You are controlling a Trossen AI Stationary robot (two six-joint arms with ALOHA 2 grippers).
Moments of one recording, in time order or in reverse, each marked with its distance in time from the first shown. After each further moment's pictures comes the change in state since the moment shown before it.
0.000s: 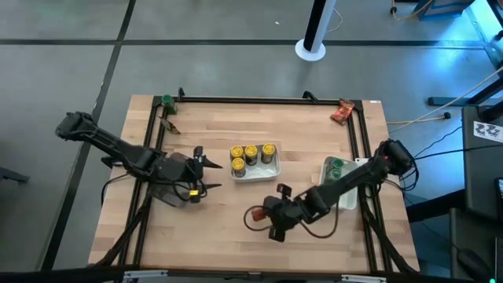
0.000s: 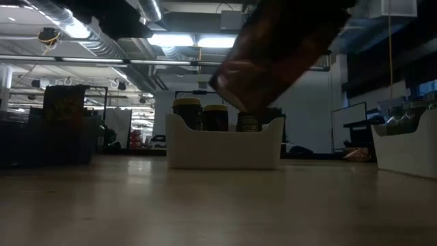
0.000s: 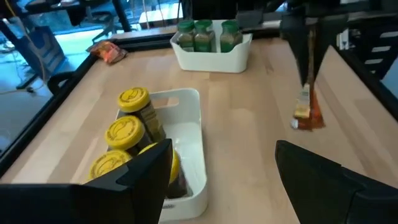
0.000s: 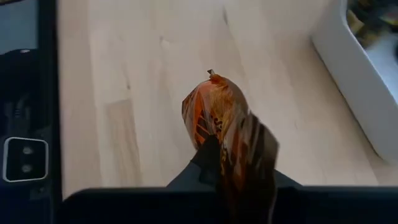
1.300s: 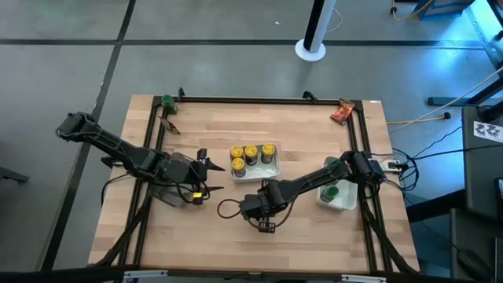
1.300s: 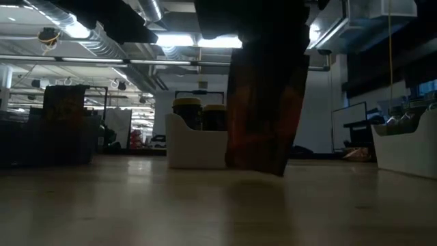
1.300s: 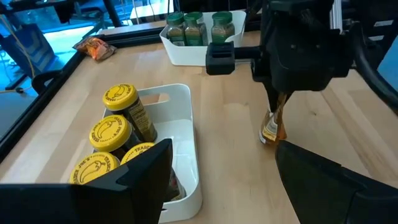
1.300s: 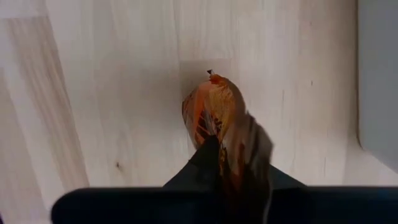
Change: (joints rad) left arm 0.015 0.058 0.000 0.037 0.044 0.019; right arm -0.154 0.376 0.495 -0.558 -0.258 -0.230
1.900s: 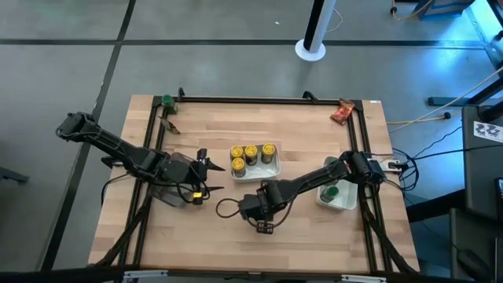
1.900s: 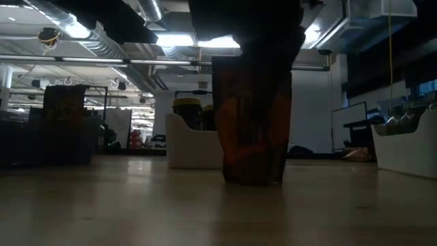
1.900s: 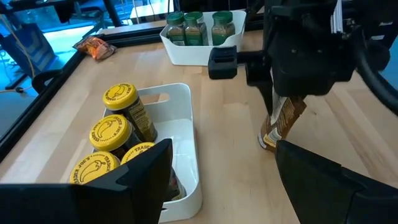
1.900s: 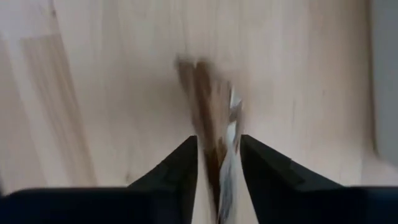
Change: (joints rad) left arm 0.000 0.000 0.000 -0.001 0.000 0.000; right arm -0.002 0.006 0.004 0.032 -0.031 0.027
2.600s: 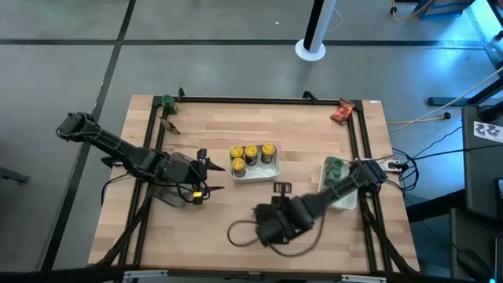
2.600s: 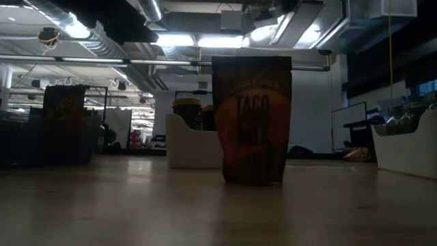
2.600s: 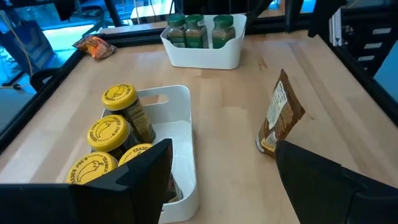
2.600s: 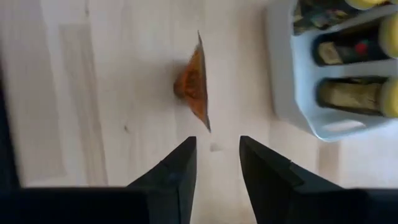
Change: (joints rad) left arm 0.000 0.000 0.000 0.009 0.001 -0.024; right arm 0.174 -0.004 0.392 -0.457 0.300 0.084
